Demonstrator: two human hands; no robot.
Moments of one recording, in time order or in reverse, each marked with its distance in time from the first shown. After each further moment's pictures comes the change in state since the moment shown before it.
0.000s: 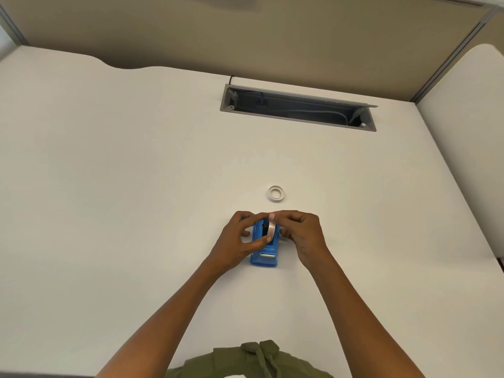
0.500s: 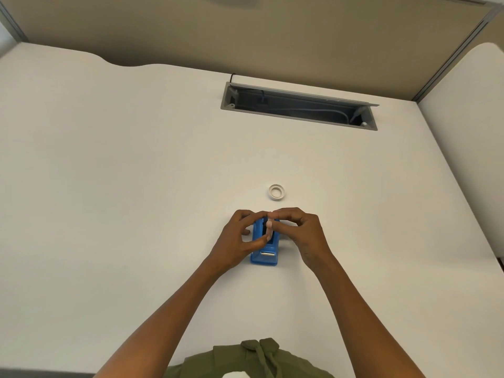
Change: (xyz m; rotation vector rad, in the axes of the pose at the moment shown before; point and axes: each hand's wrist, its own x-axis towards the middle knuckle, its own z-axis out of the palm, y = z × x) left_hand 0.000 -0.005 0.001 -0.007 0.008 0.020; right_hand -0.005 0.003 -0.009 -0.093 -0.122 -0.134
